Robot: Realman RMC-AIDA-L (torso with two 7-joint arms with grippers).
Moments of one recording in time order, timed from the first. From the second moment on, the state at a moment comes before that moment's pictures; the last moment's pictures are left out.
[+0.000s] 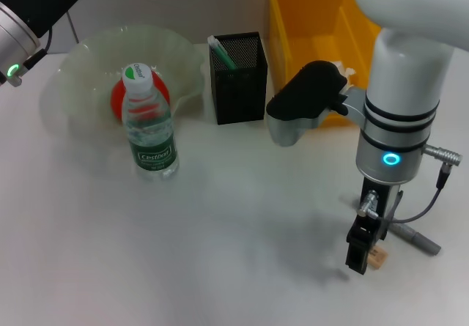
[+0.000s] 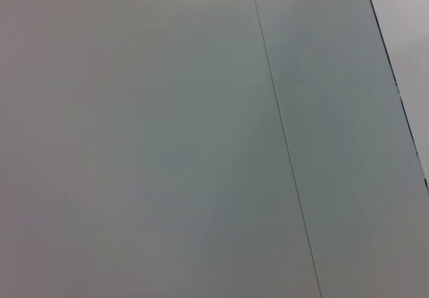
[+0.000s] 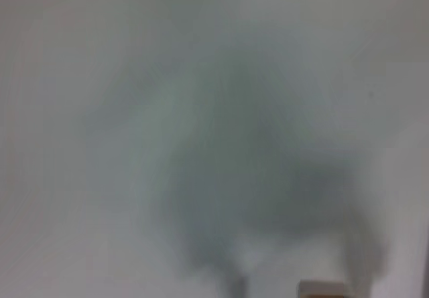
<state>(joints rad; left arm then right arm) -0.58 -2.08 1.21 0.62 0.83 1.10 -0.74 0.95 2.09 -1.61 -0.87 -2.68 -1.73 2.78</state>
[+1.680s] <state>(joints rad) -0.57 -2.07 1.21 0.62 0.83 1.13 -0.74 0.96 2.09 -1.64 -0.83 -2.68 -1.71 2.80</state>
